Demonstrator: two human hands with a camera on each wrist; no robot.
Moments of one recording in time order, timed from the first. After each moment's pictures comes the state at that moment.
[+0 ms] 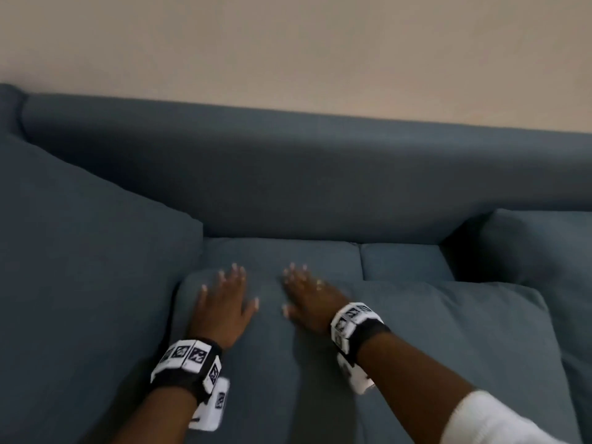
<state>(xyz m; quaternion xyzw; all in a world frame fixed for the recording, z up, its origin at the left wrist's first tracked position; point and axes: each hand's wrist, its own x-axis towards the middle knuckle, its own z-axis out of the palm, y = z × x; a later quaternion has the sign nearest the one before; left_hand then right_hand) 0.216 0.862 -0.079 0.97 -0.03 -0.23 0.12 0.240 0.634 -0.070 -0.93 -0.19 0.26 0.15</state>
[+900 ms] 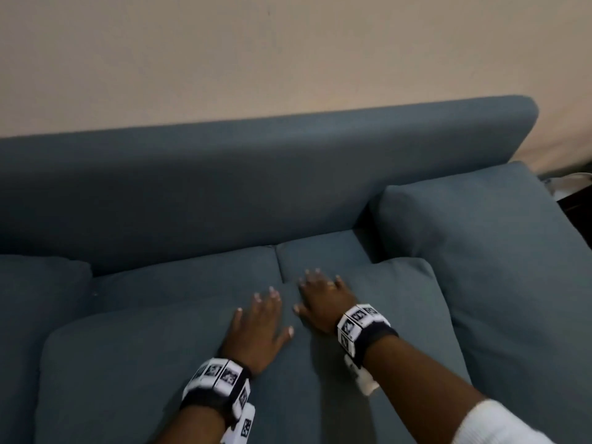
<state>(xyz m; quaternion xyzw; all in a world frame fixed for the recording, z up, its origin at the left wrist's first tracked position) 0.199 0.603 -0.077 0.91 -0.20 -0.34 0.11 0.210 0.403 -0.067 -0.96 -0.06 0.27 0.09</state>
